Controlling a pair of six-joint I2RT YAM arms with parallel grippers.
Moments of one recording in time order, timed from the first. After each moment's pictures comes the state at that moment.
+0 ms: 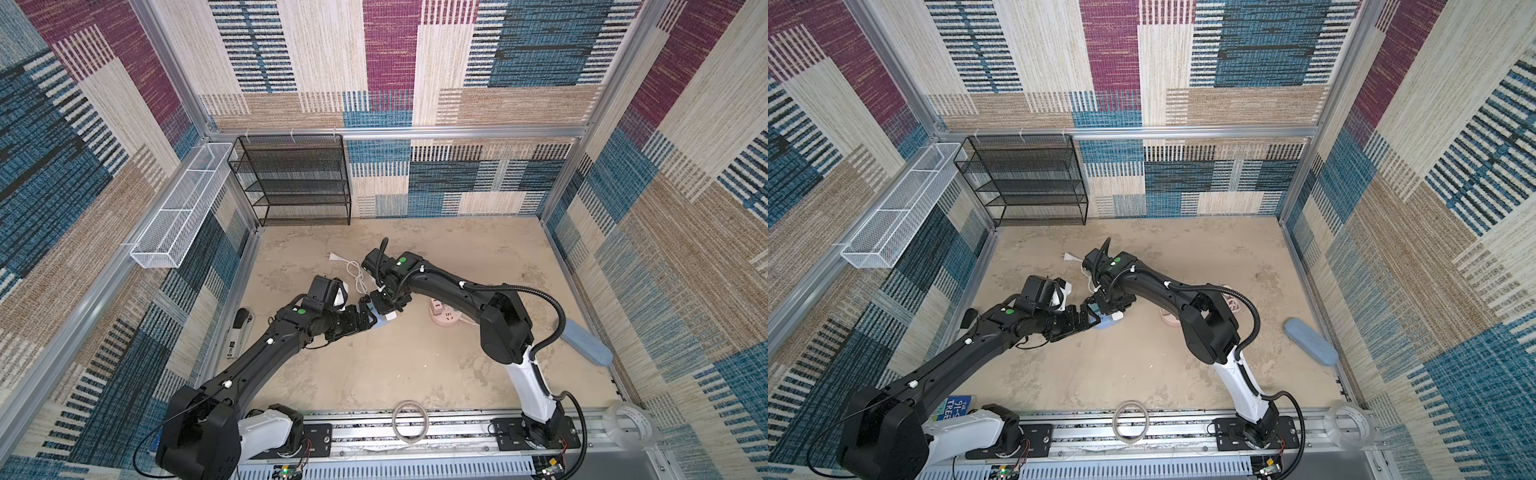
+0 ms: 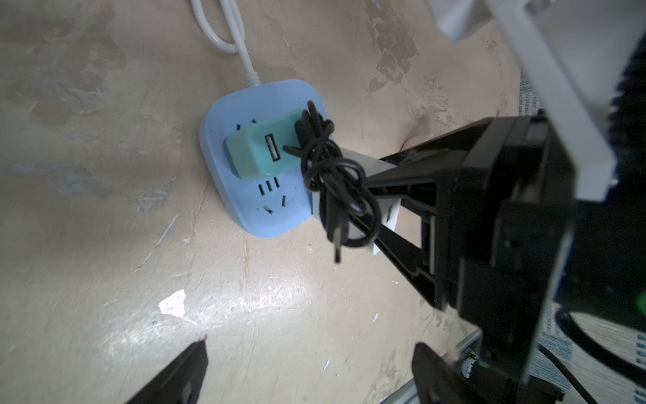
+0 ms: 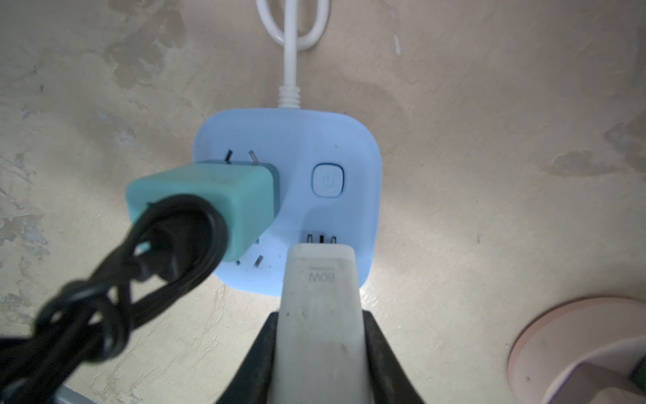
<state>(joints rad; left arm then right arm) -0.40 1.21 0.80 -0.58 0.38 -0.61 0.86 2.19 1.93 -1.08 -0.02 0.40</state>
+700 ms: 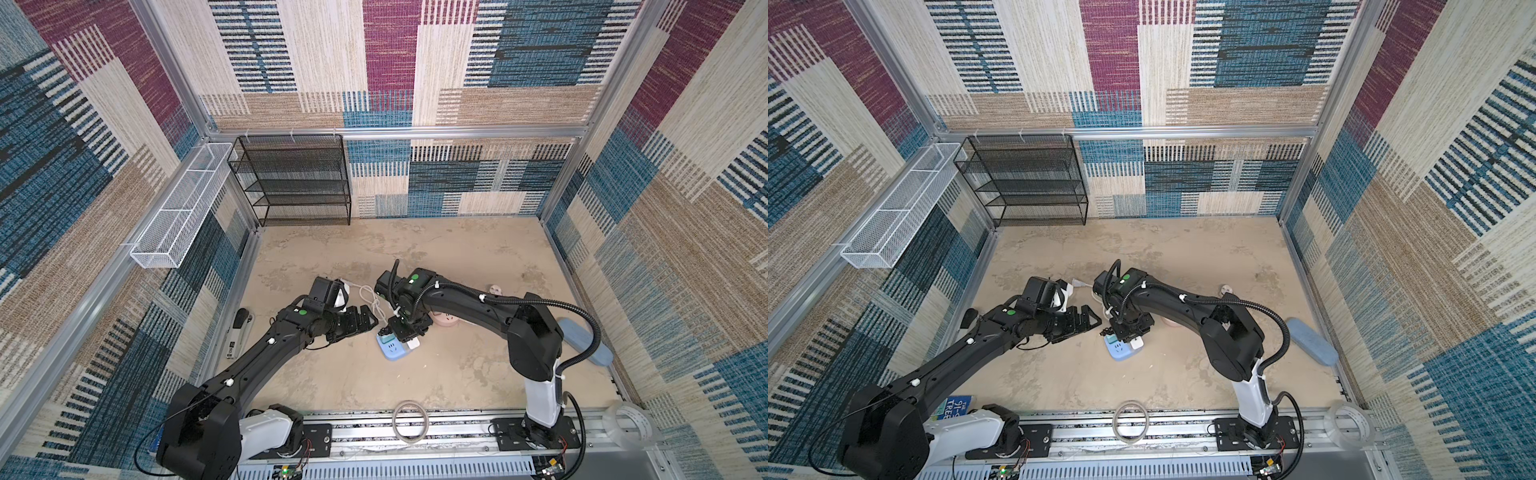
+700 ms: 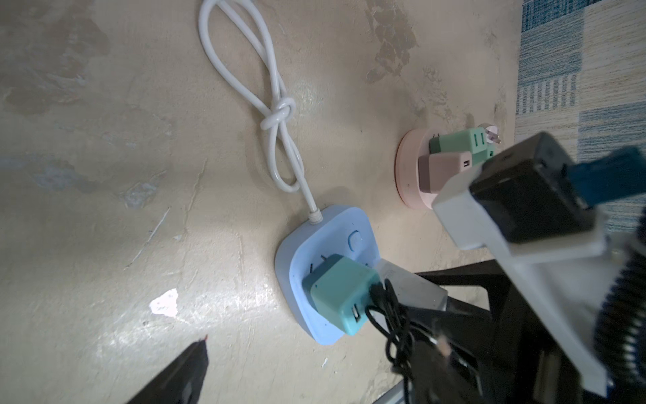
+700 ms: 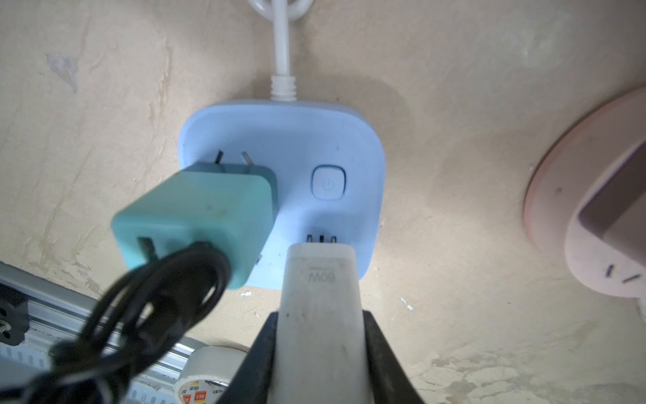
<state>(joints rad) -0.40 1.22 0.79 -0.56 0.40 -0.61 0.91 1.98 1.64 -1.20 -0.05 0.43</state>
